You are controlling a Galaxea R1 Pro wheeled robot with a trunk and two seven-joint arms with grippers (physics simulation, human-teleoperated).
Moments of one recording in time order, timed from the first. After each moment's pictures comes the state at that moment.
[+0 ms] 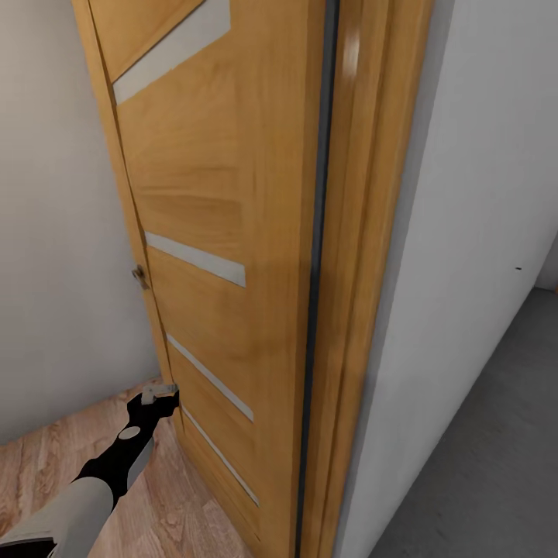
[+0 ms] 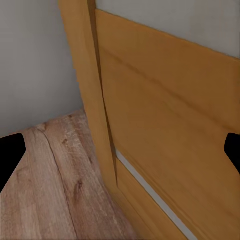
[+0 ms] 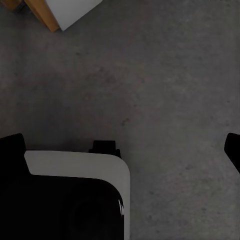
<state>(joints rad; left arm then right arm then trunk) -0.70 0.11 0.06 -0.40 0.01 -0.18 0.09 -0.03 -0.06 0.01 -0.25 0.00 -0.16 0.00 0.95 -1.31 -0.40</state>
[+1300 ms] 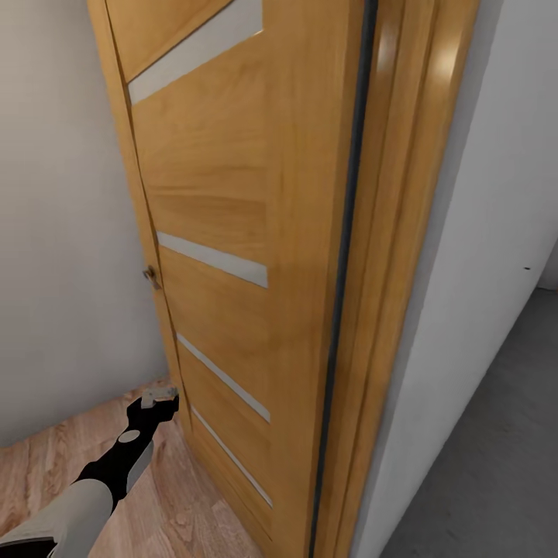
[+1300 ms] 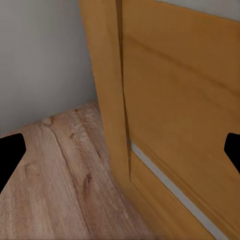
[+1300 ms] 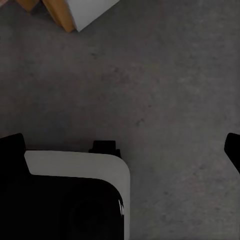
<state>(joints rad) -0.70 0.11 0.06 -0.37 0.01 -0.18 0.09 -0.03 -0.06 0.01 -0.25 0.00 -0.16 0.00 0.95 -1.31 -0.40</state>
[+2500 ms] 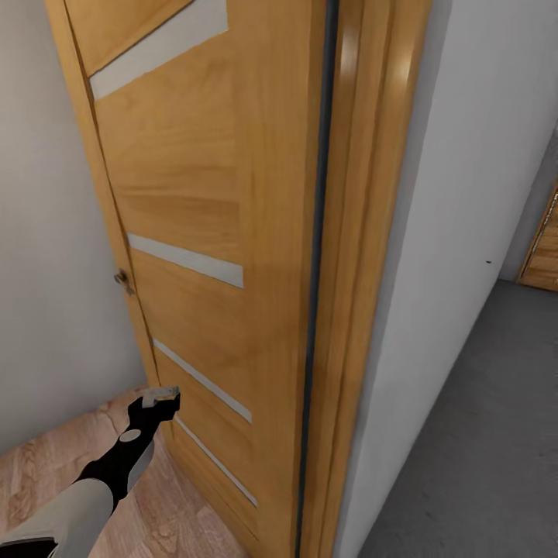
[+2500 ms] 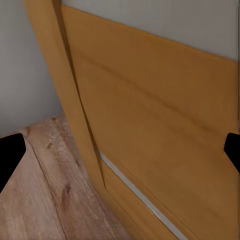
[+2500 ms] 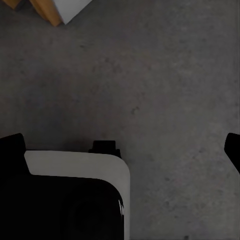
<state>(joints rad) -0.70 0.11 0.05 -0.37 0.01 -0.18 0.09 -0.03 -0.06 0.01 -0.25 0.00 -0.16 0.00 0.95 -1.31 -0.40</state>
